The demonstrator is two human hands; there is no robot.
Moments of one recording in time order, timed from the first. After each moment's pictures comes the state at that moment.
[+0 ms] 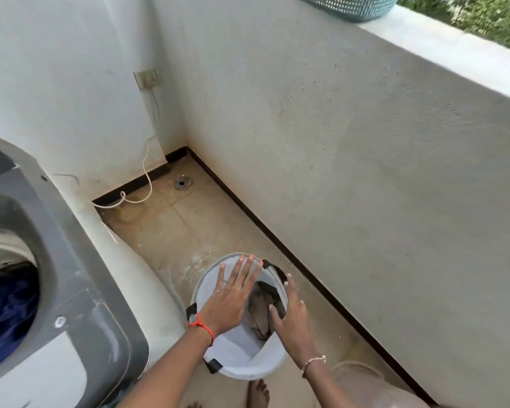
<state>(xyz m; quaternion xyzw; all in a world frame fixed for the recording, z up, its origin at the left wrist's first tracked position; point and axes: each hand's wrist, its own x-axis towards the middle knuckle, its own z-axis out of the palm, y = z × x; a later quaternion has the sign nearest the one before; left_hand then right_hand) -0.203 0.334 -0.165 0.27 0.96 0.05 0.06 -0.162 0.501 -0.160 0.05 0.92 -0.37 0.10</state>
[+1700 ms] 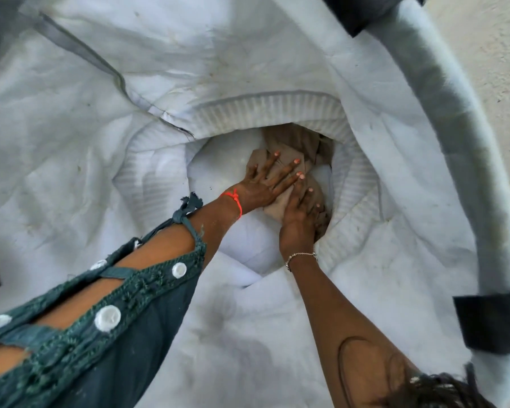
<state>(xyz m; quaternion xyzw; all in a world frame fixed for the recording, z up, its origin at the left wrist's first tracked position) -0.277 0.404 -0.847 0.48 0.88 -0.05 -0.01 -0.189 0.514 -0.815 0.16 0.96 -0.15 0.17</state>
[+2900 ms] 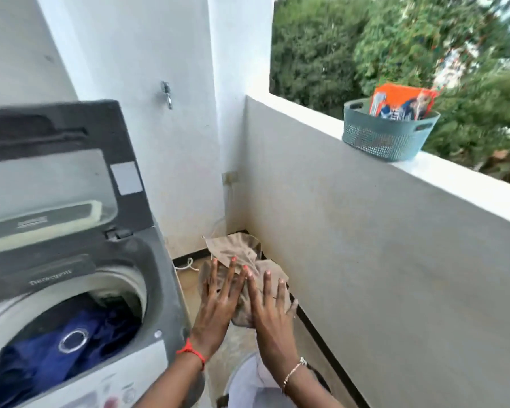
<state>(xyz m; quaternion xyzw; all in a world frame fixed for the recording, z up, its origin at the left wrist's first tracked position) -0.206 0.238 -0.046 0.09 0.96 0.01 -0.25 -0.205 0.377 -0.023 -0.17 0.97 -0.10 -0.12</state>
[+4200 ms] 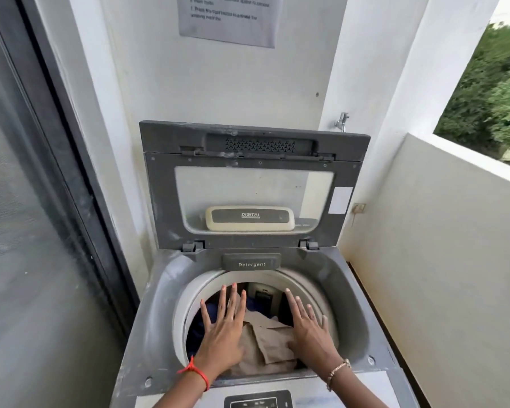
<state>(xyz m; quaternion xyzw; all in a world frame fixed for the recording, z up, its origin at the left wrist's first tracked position) 0.004 -0.080 -0.022 -0.21 0.98 0.07 0.00 -0.107 0.078 0.006 -0.37 0.91 -0.09 0.12</state>
